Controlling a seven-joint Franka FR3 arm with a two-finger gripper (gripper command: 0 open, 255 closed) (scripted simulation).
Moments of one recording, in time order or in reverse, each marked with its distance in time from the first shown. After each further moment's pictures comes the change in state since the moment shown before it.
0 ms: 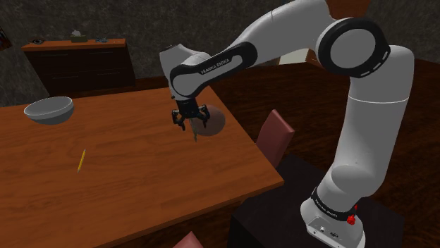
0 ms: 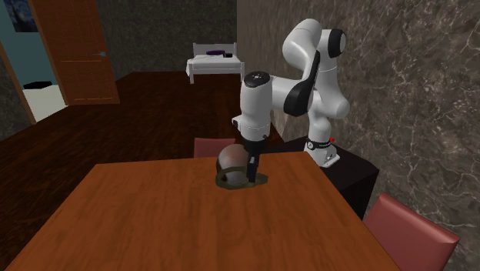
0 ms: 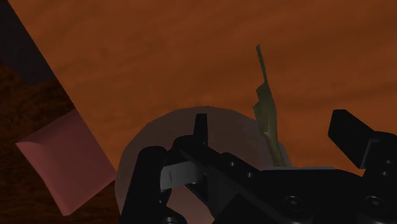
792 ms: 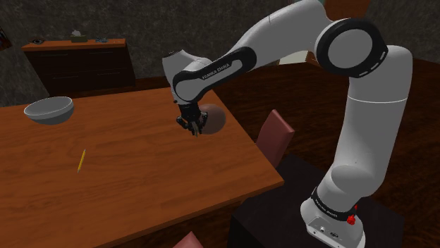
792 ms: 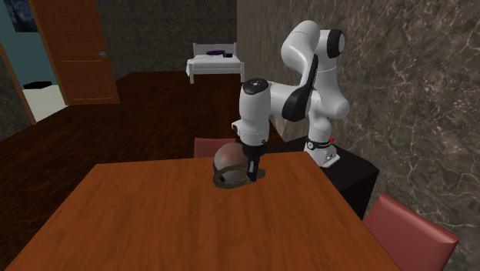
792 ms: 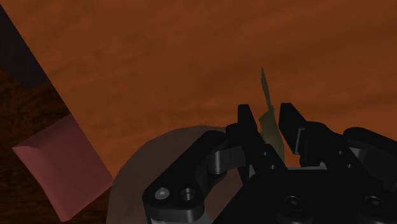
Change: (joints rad) arm -0.006 0.009 -0.006 -0.037 -0.006 0.039 0.003
